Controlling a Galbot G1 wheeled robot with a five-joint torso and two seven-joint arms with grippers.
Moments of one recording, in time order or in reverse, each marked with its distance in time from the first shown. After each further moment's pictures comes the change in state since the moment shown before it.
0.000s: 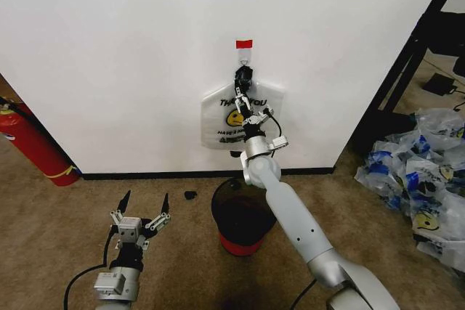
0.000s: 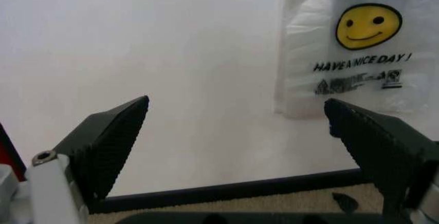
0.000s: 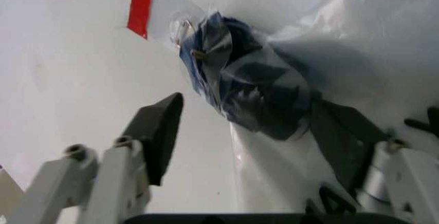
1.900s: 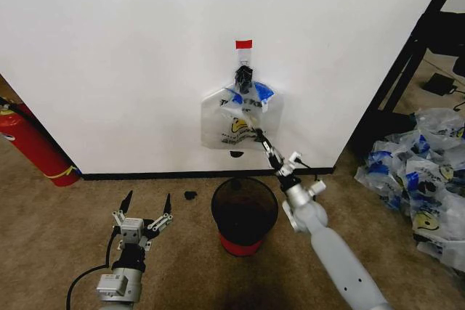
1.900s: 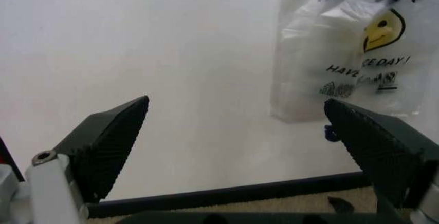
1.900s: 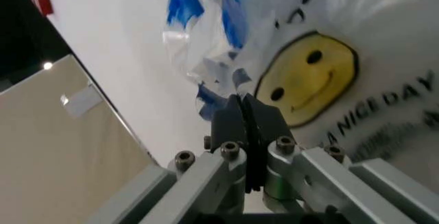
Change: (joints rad) left arm -0.002 -0.003 0.011 0.001 0.002 -0.012 0.001; right arm -0.334 -0.233 0.148 0.012 -0.110 -0.186 -0.542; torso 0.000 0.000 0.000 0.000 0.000
